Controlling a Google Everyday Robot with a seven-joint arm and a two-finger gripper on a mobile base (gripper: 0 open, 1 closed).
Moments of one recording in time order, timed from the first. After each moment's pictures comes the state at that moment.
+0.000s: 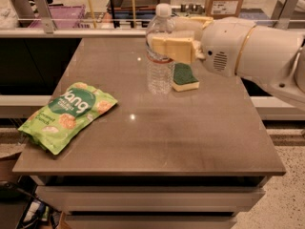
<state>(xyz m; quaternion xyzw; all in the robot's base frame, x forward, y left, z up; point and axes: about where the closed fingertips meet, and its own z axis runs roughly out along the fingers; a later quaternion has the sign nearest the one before) 0.521 -0.038 1.044 -0.35 0.64 0.26 0.63</state>
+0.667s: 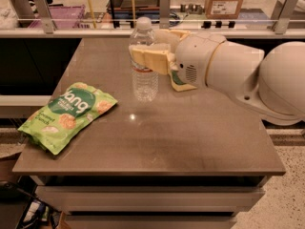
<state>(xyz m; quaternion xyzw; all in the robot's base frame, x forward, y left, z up) 0.527 0.001 1.018 -0.34 0.65 0.25 0.64</state>
